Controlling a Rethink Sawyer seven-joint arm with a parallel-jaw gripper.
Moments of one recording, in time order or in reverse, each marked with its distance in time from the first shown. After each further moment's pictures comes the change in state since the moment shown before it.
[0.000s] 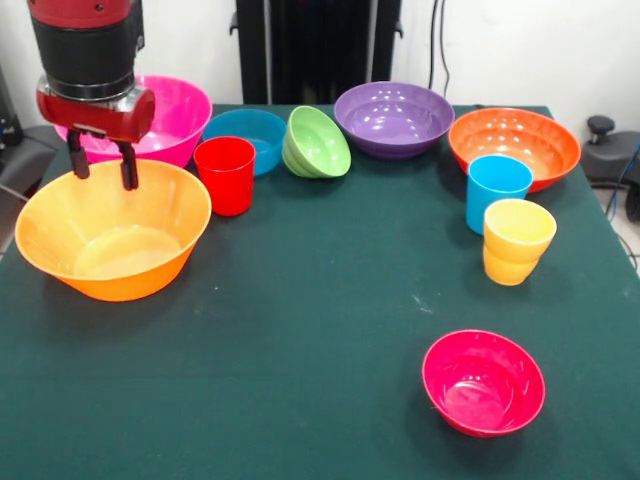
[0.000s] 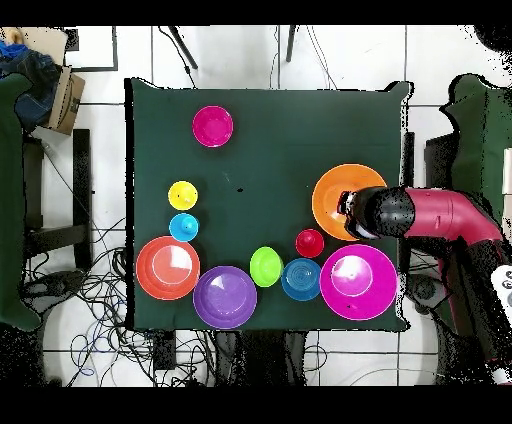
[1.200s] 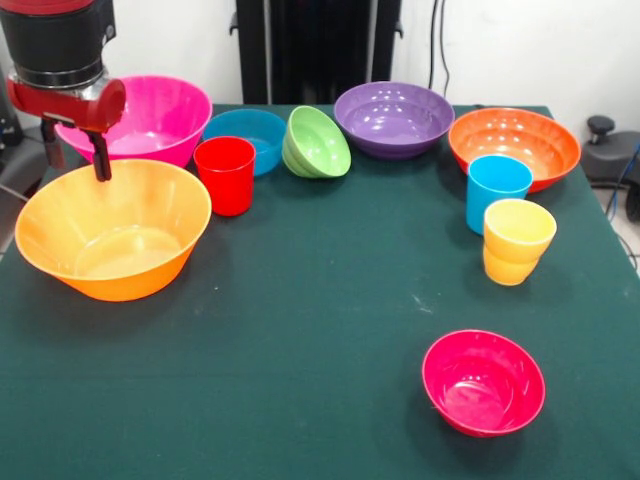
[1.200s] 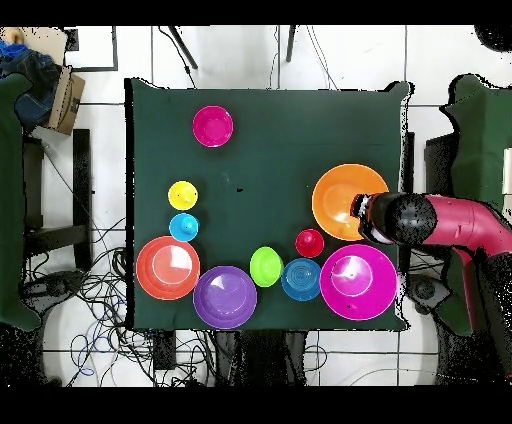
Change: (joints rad) arm -0.069 -0.009 0.025 0.010 0.008 0.000 0.000
